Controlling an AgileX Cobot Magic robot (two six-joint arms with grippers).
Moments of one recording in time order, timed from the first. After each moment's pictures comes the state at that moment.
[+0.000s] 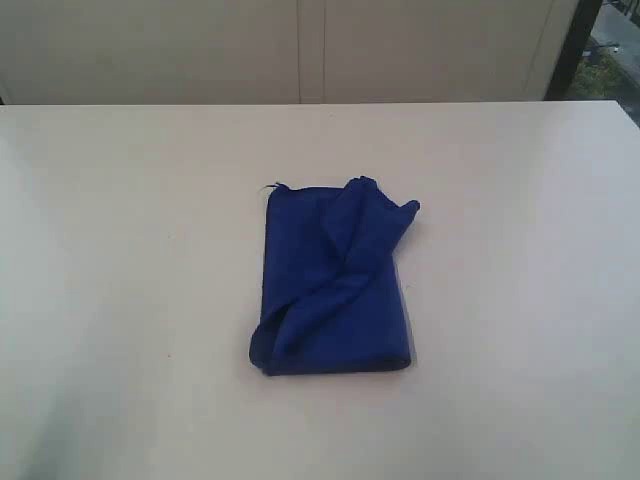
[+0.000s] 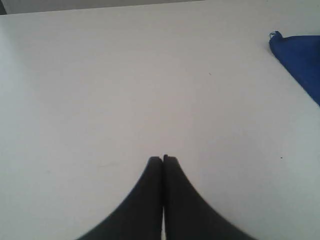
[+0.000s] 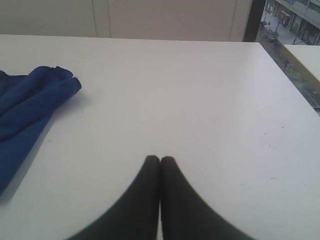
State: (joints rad) left arm -0.08 0.00 0.02 -0.15 0.40 0.16; right arm 0.05 0.01 0.00 0.01 0.34 0.00
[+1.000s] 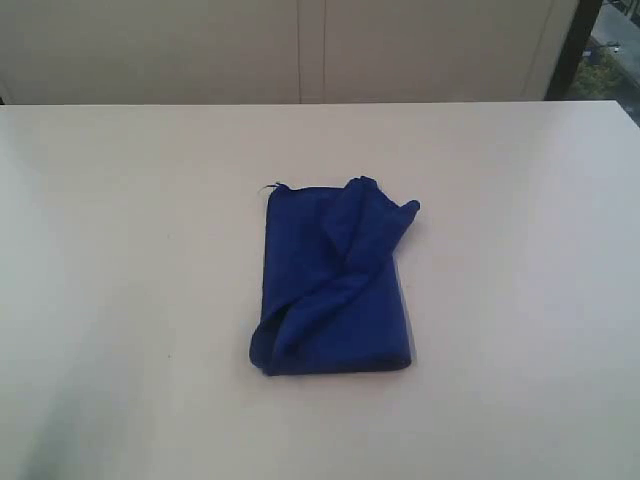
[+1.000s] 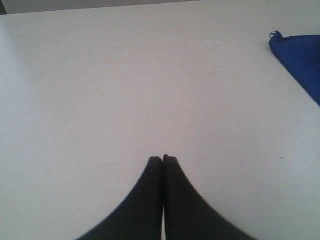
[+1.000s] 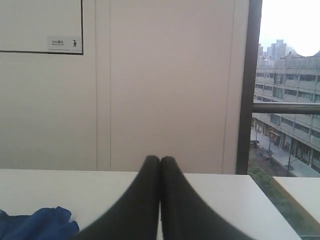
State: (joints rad) left arm -0.08 0.00 0.02 -0.15 0.40 0.16; right arm 0.05 0.01 0.00 0.01 -0.13 -0.01
